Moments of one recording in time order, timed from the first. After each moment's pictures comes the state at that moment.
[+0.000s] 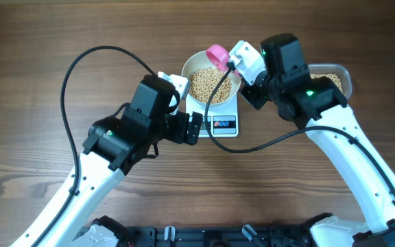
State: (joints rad) left arm -0.55 1.23 1.14 -0.82 0.07 -0.23; right arm 0.42 1.46 1.32 -0.71 -0.04 -0.48
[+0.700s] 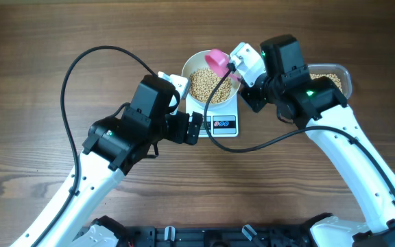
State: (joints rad) left arm -0.55 1.23 1.14 -0.82 0.07 -0.23; right arm 0.42 1.46 1.32 -0.76 -0.11 -0.41
